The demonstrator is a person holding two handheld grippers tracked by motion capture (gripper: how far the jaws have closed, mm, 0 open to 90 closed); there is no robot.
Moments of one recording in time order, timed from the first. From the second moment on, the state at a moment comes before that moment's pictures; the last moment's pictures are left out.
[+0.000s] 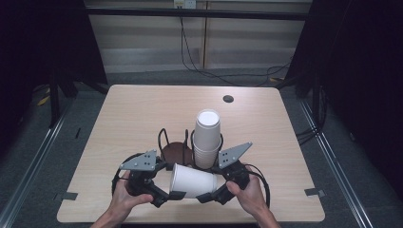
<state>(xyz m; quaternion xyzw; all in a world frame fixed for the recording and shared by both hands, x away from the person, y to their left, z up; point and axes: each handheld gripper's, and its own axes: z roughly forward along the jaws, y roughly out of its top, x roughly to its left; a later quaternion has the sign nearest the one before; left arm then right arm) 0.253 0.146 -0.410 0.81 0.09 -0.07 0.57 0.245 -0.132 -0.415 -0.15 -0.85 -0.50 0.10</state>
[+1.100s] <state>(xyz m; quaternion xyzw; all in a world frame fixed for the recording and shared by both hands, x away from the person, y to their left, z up) 0.264 0.165 -0.401 0.85 0.14 -0.06 0.51 0.248 -0.149 -0.414 -0.19 -0.84 -0.50 0.07</state>
